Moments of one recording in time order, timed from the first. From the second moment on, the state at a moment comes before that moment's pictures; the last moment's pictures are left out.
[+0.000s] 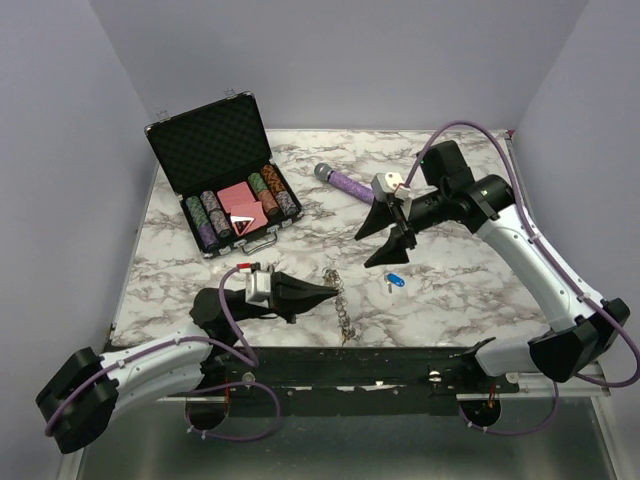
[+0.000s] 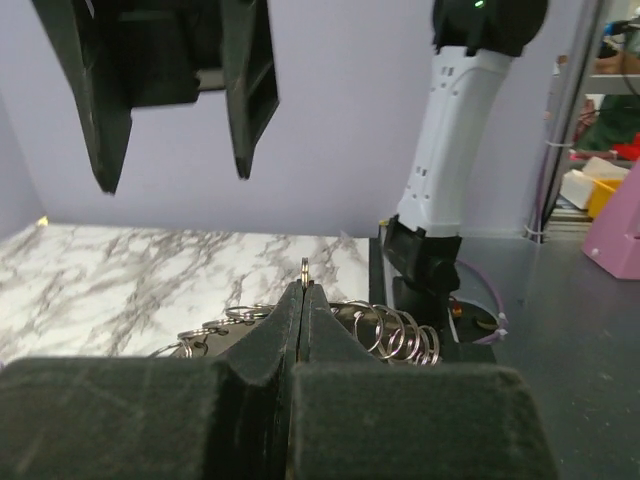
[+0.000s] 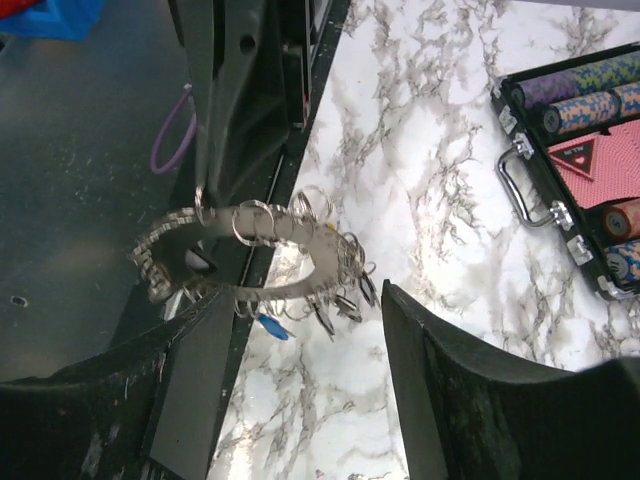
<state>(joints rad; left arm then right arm) -0.86 0.88 0.19 1.16 0.54 -0.28 0.54 1.39 1.50 -1.01 -1.15 -0.83</state>
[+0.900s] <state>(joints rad) -0.74 0.82 0.33 1.28 1.00 -0.85 0.44 1.25 1.26 -0.89 -1.28 -0.72</state>
